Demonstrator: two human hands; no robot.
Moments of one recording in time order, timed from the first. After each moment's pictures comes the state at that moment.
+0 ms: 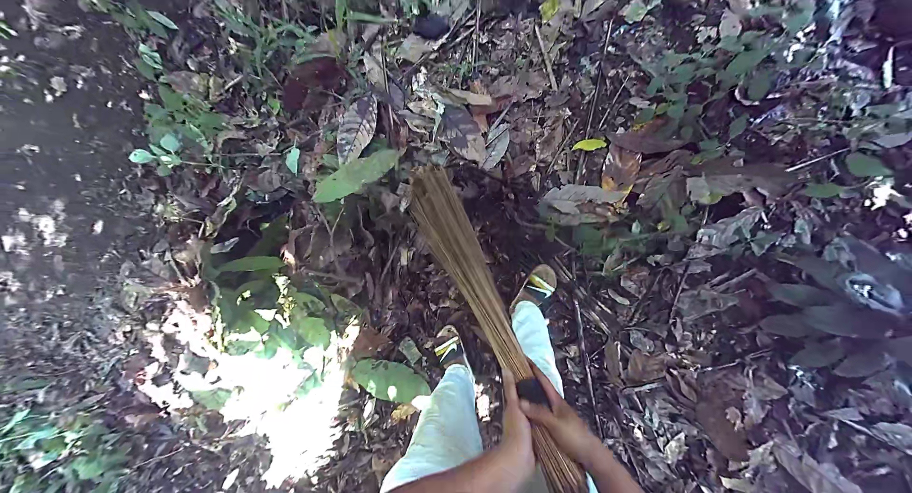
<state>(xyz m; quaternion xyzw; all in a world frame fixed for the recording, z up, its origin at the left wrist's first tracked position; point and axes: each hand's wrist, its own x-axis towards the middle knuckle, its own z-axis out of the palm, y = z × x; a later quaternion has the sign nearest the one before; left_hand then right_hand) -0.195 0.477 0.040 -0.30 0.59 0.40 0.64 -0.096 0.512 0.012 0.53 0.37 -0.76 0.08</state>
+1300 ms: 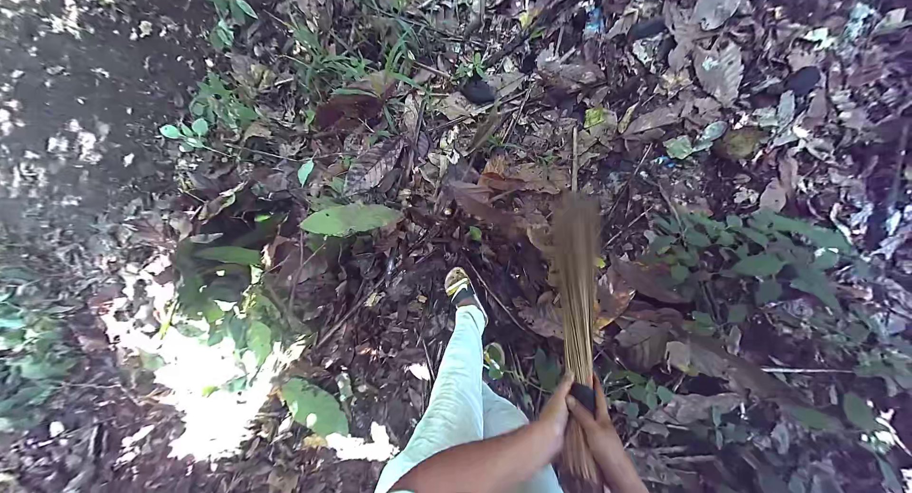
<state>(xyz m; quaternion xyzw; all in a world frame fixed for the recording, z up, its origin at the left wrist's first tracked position) -0.173 0.845 -0.031 -0.30 0.42 0.46 0.72 -0.072 0.885 -0.028 0.61 0.46 -0.65 0.03</state>
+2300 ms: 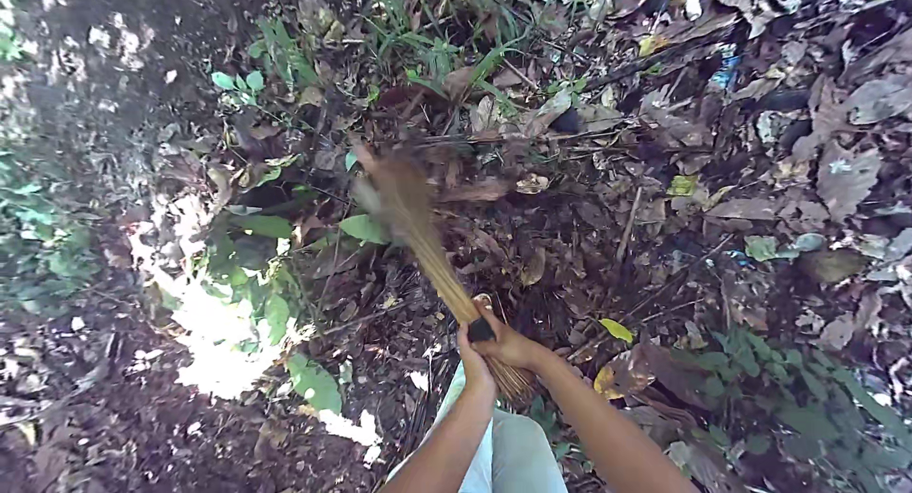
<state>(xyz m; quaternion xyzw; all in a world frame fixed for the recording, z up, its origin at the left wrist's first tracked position) -0.485 0.862 -0.033 -0.52 0.44 0.69 0.23 -0.482 0.947 -0.075 0.16 0.57 -0.66 0.46</state>
